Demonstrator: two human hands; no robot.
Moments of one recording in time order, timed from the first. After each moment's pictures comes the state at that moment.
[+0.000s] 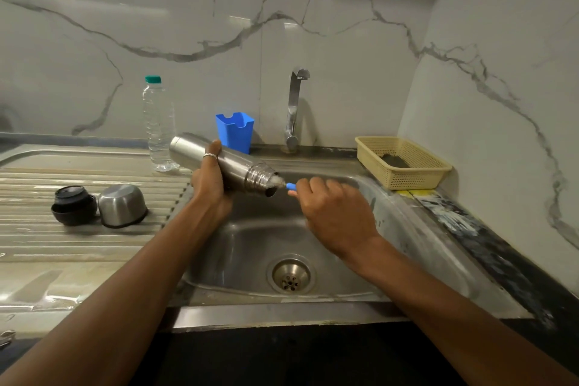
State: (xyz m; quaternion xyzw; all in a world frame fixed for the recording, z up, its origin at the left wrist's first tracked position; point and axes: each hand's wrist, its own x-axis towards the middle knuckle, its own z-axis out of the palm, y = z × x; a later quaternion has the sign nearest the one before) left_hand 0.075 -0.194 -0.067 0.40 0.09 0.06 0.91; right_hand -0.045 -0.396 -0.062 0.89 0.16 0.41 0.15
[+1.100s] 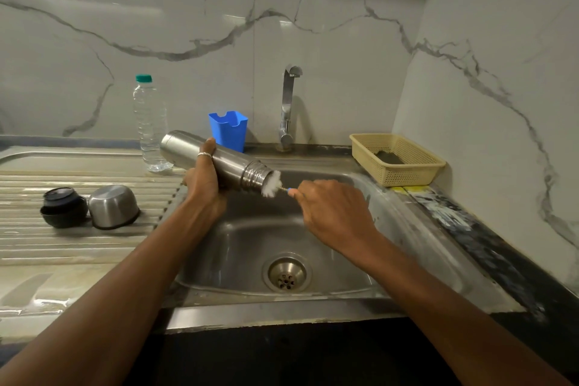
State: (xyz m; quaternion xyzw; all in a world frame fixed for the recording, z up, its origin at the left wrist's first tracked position) left_hand 0.065 -0.200 -0.062 0.41 0.10 0.09 0.90; right_hand -0.047 -0.403 -0.049 0.93 0.16 0.32 -0.02
